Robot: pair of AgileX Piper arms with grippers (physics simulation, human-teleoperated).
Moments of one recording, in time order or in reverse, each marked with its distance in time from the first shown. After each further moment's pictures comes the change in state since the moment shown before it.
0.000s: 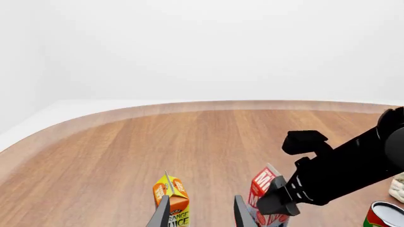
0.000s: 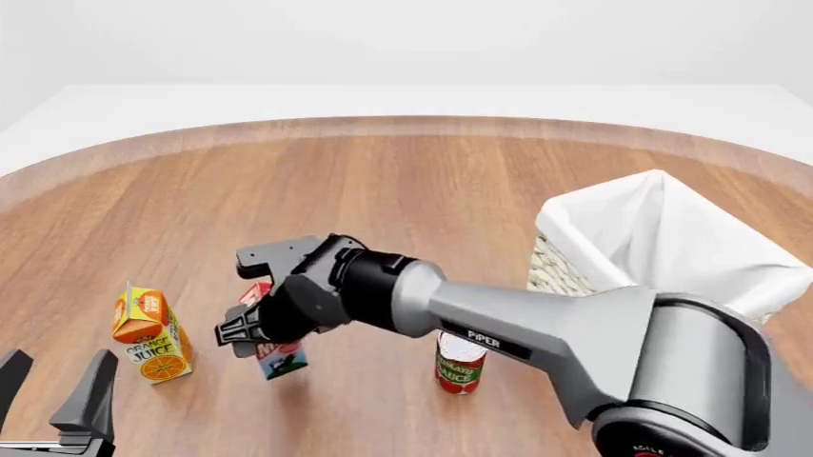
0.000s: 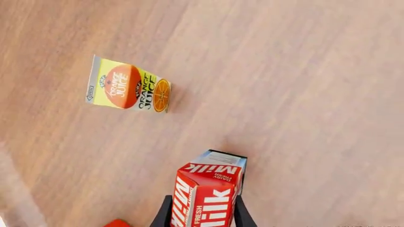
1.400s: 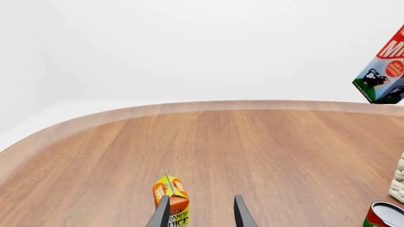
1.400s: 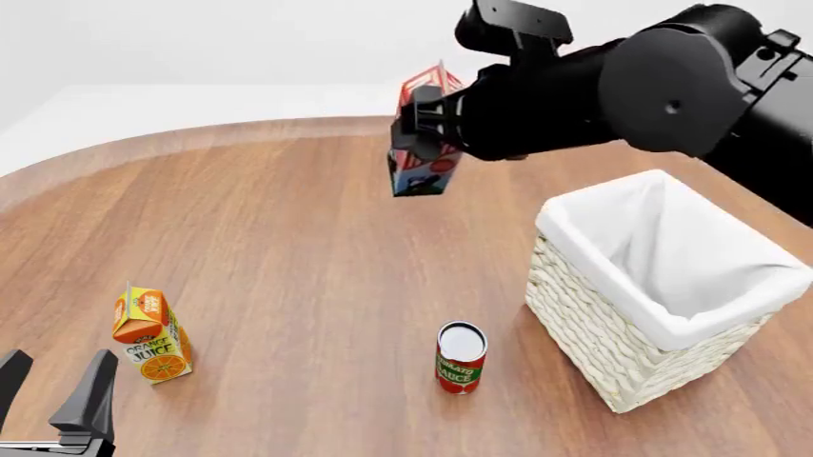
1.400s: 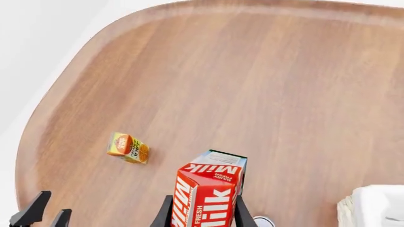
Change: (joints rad) left arm 0.000 0.000 0.000 0.000 0.000; right arm -0.319 -0.661 0.160 0.128 -0.146
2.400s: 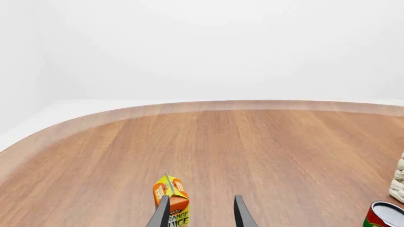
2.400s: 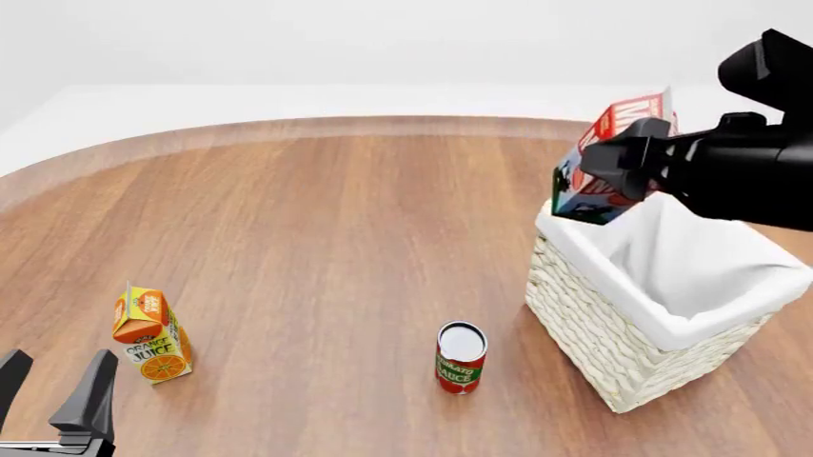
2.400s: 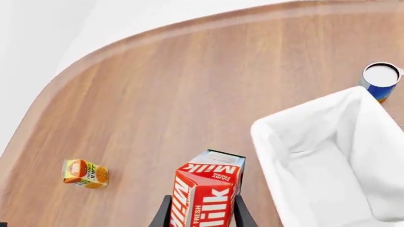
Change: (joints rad) left arm 0.000 0.000 0.000 0.000 0.000; right arm -0.307 -0.470 0.415 -0.010 0.044
